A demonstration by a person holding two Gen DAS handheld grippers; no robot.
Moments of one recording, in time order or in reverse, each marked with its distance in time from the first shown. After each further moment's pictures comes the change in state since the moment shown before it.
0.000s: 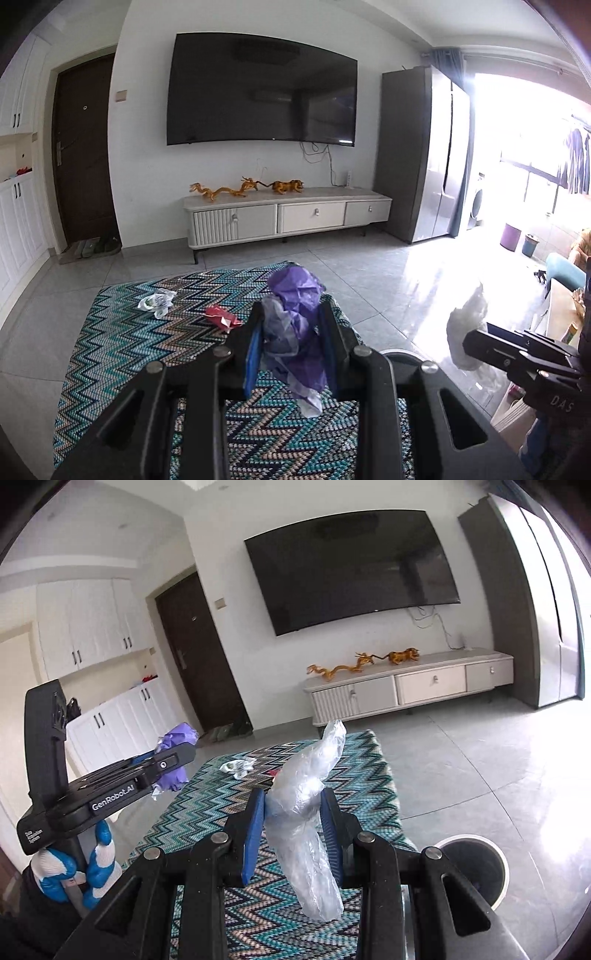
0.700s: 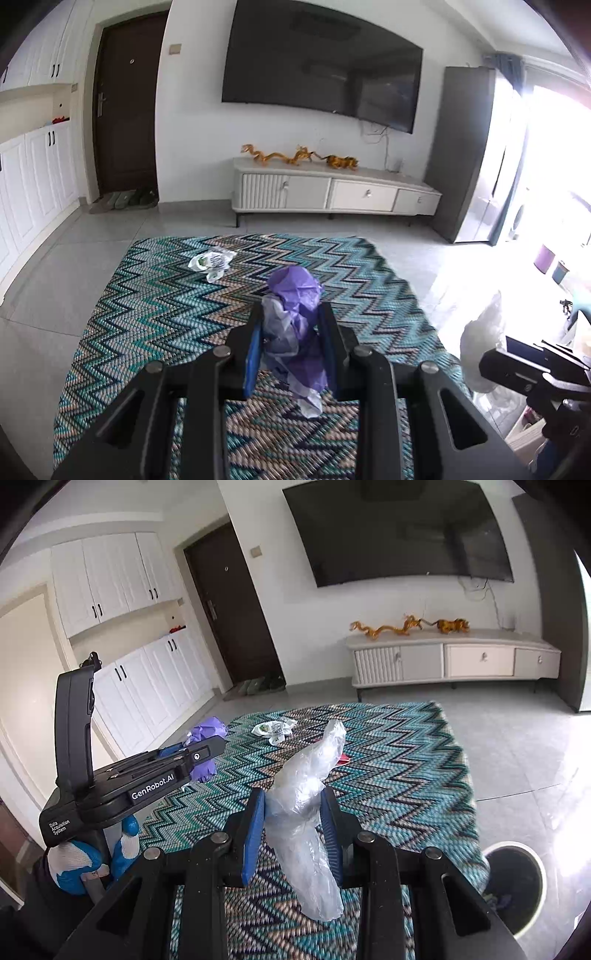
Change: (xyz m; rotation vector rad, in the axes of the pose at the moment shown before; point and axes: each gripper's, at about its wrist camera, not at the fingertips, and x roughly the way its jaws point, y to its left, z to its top) left arm 0.045 0.107 -0.028 -0.159 0.087 0.125; right arm 0.105 0.059 0.001 -0.095 0.179 0.113
